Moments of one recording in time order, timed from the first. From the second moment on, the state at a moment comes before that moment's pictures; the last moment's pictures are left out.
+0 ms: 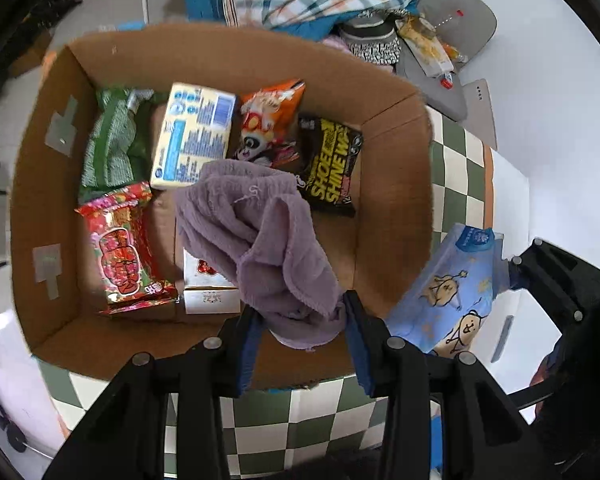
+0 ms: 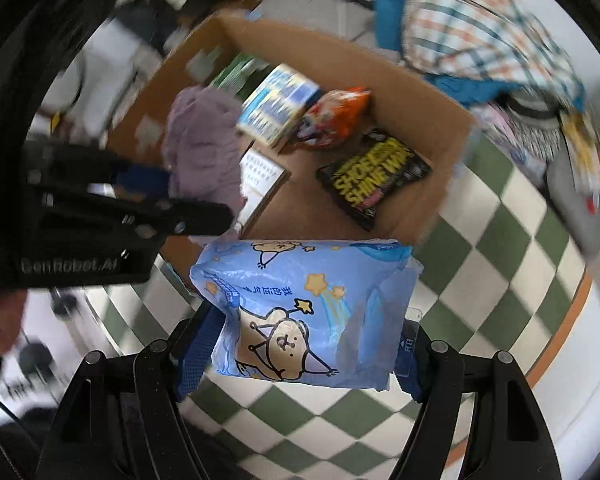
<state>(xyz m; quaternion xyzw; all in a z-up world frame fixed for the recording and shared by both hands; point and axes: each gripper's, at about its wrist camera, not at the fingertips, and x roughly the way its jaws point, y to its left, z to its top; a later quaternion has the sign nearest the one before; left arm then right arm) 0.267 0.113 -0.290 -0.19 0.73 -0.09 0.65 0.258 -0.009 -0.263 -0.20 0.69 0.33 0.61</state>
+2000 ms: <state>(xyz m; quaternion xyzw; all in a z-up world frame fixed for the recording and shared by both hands) 0.205 0.142 -0.244 -0.03 0.65 0.08 0.76 0.236 -0.036 -0.278 -0.09 0.70 0.11 0.70</state>
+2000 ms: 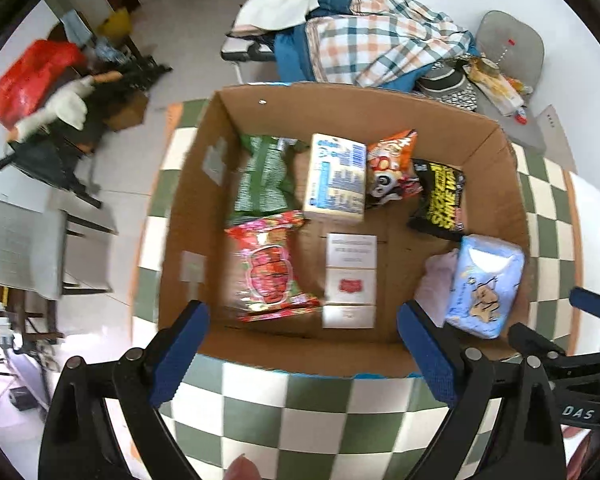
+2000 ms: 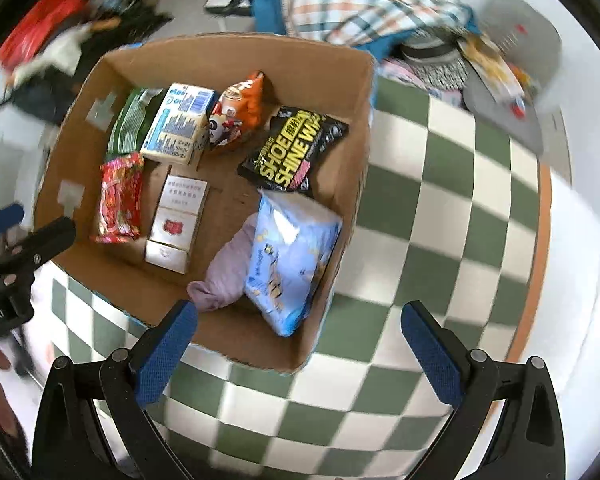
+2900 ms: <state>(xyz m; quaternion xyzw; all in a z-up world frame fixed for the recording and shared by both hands) 0.107 0.113 -0.072 -0.03 0.55 0.04 0.83 0.115 -0.068 -0.071 -0.02 0.56 0.05 0.83</state>
